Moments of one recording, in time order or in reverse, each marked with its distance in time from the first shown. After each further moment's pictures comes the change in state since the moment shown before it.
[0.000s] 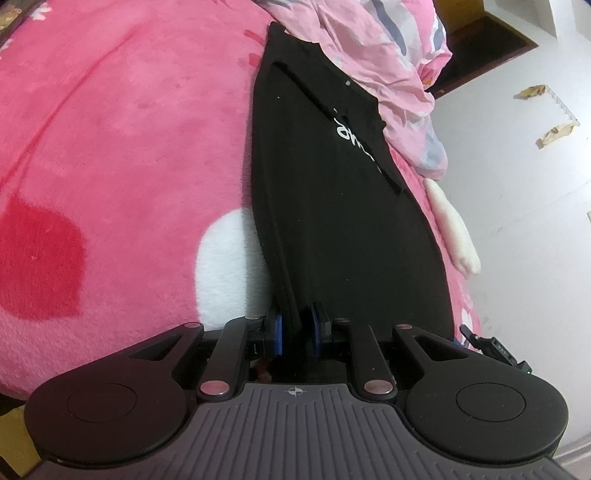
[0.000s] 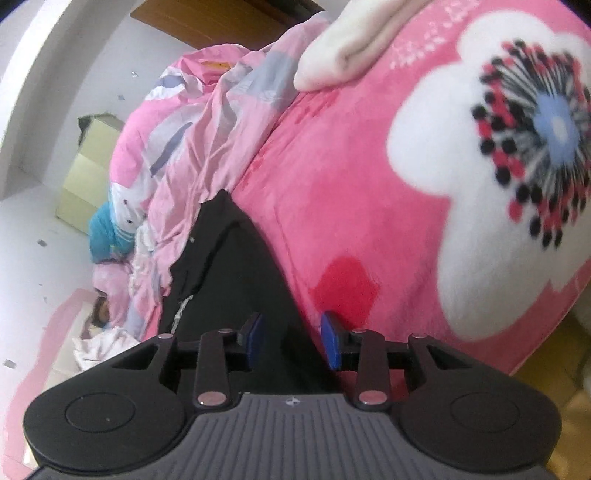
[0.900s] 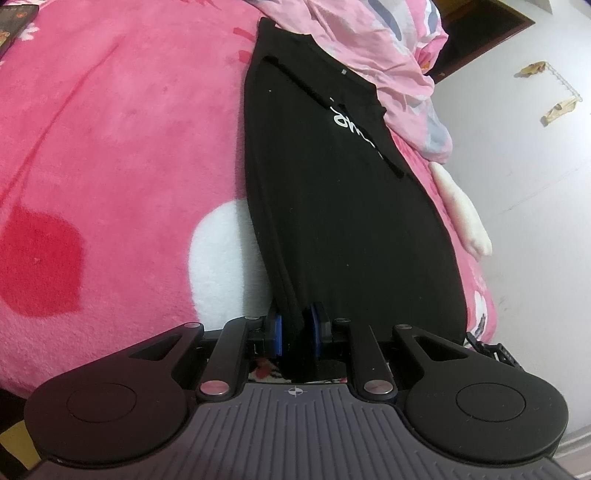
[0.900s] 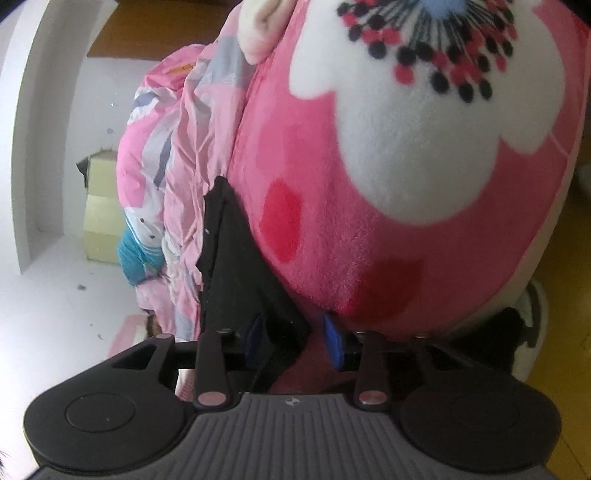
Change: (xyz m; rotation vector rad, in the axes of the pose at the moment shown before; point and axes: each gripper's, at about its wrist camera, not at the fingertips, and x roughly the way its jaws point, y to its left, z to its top) left arm 0.001 -0.013 0.000 0.064 0.027 0.047; right arm -0.011 -0.060 -0.029 0.297 0.075 0.163
